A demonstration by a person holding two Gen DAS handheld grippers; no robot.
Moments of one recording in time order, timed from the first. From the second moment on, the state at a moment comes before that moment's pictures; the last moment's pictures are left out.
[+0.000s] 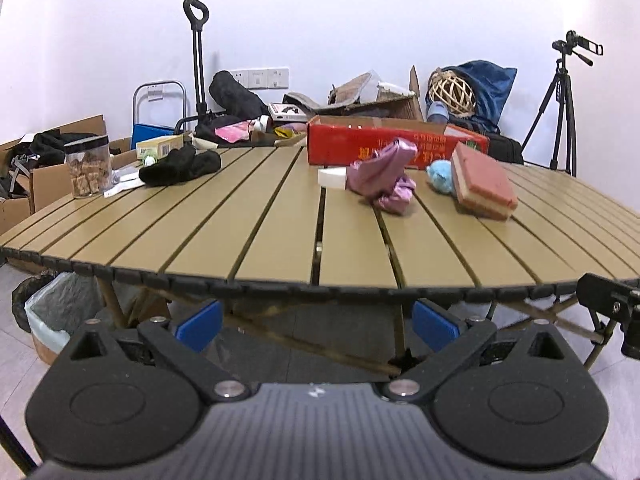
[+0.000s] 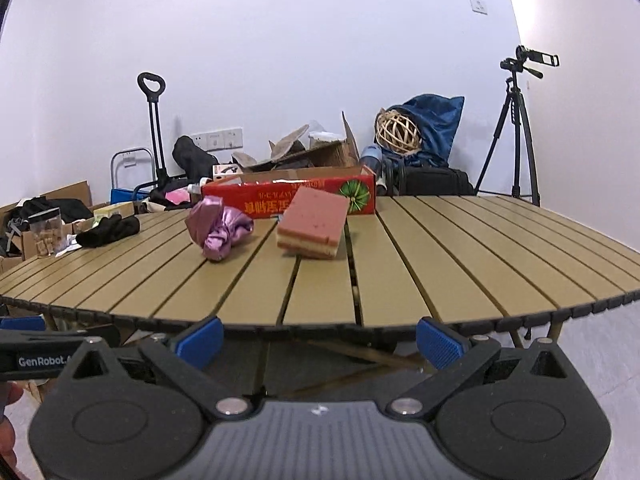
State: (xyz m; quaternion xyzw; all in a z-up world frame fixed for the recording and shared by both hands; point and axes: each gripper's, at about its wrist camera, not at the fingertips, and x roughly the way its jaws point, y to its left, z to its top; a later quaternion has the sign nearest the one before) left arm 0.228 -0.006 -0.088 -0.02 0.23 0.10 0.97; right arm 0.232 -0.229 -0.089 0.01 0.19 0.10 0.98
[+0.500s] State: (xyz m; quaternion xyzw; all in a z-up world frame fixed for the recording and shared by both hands) left arm 0.276 -0.013 -0.060 -0.01 0.18 0.09 0.98; right arm 0.281 -0.221 -0.068 0.02 0.15 0.09 0.98
